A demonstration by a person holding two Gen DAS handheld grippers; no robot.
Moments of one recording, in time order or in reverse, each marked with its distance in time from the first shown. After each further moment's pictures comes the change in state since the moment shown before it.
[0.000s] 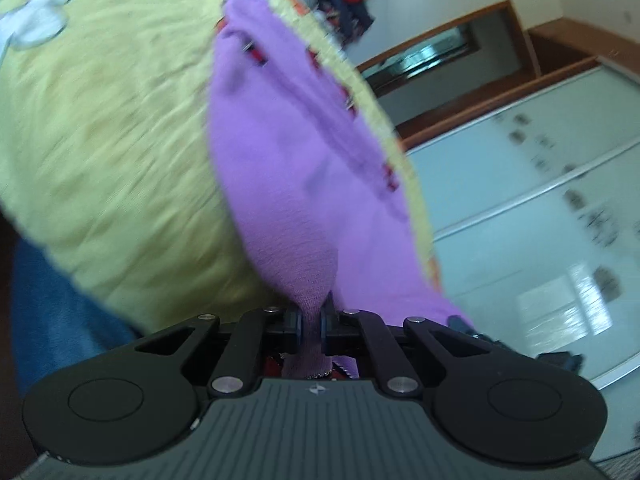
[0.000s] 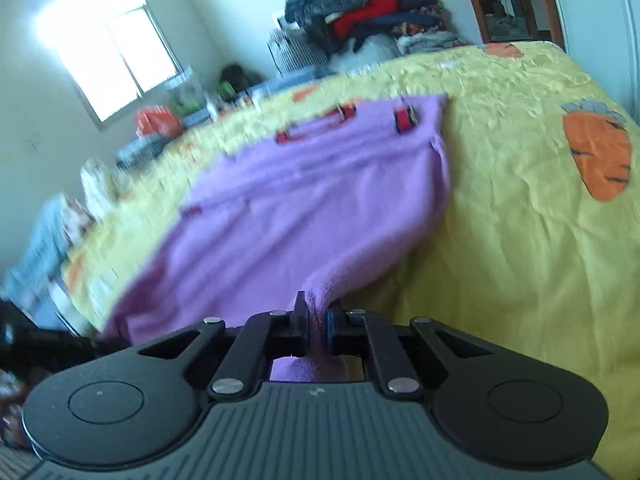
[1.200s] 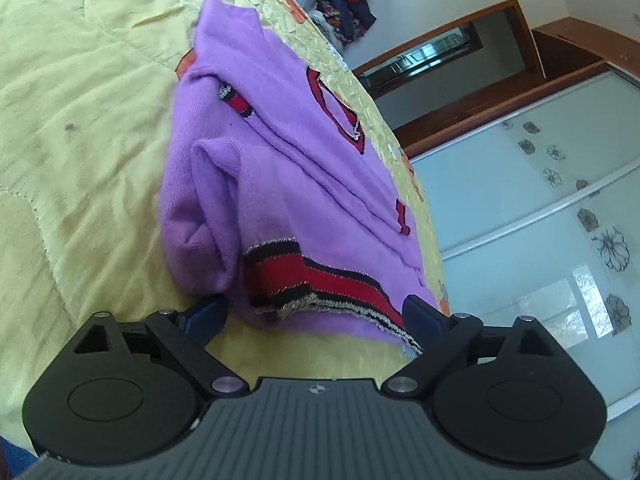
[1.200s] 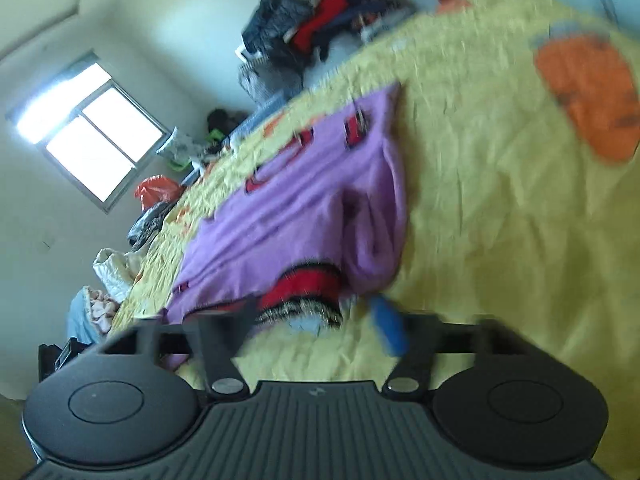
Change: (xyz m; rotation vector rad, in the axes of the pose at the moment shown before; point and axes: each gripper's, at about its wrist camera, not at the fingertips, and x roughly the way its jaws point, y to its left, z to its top) left arm 0.074 0.005 0.089 0.001 0.027 0.027; right arm 0.064 -0.091 0.009 0.335 0.021 0.103
